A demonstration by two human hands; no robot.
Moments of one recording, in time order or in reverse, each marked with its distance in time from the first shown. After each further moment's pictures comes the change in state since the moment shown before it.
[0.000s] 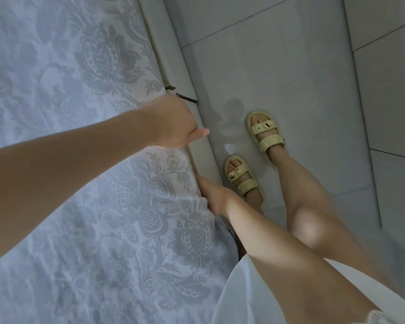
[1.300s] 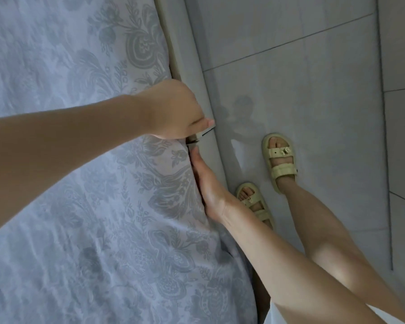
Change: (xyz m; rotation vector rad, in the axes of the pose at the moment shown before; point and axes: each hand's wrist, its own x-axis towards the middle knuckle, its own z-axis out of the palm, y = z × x) left_hand 0.032 -0.140 0.005 -0.168 0.357 0.060; right_hand 0.011 -0.131 0.045 0.072 -0.150 -0.325
